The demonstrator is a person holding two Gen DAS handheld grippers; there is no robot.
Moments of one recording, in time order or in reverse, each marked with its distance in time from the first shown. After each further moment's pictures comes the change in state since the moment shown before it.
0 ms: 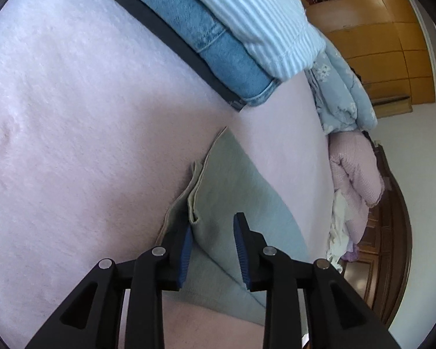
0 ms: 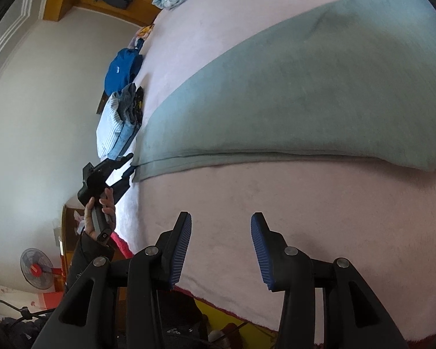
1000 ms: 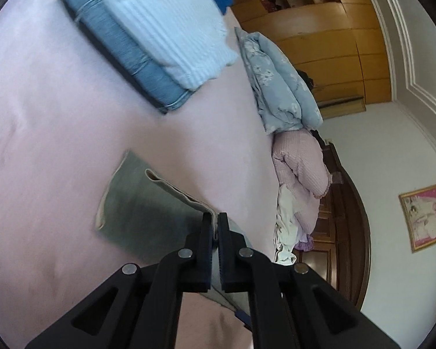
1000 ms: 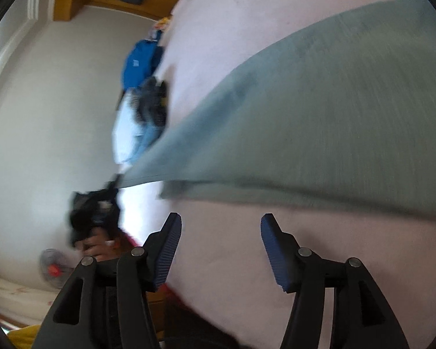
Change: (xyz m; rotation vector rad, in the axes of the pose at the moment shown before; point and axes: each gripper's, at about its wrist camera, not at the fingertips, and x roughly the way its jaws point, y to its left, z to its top) left arm -0.056 -0.045 -0.024 0.052 -0.033 -0.245; right arm 0.089 0.066 0.044 -0.028 0.035 0.071
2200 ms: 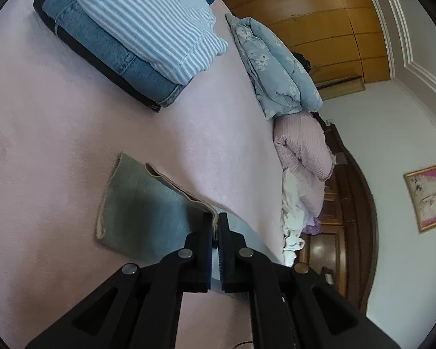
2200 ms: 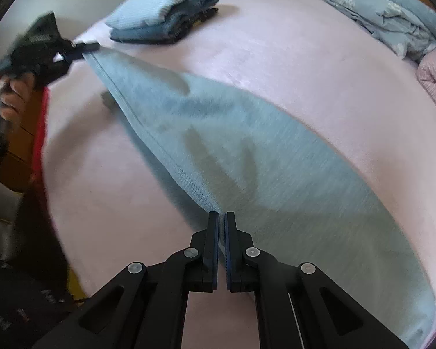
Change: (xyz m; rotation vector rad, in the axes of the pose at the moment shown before) left arm -0.004 -0.001 -0.003 0.076 0.056 0.033; right arm 0.008 0.060 0.008 -0.861 0.227 -0.467
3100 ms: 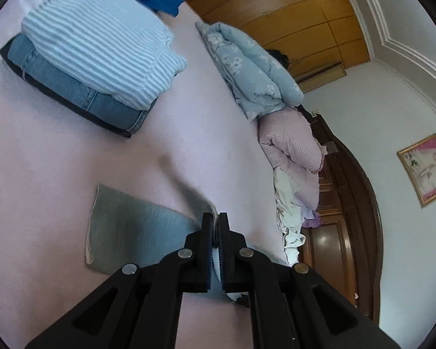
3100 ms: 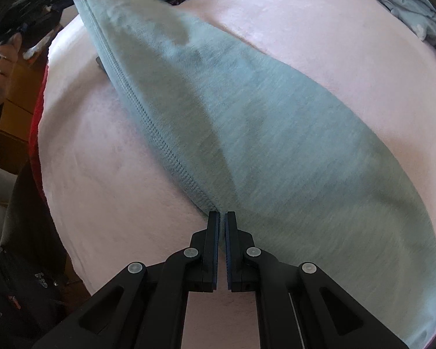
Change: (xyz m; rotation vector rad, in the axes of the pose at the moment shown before) left arm -0.005 -0.023 -0.004 0.119 -0.038 0.008; right arm 0.048 0.004 0.003 -0.009 0.149 0.031
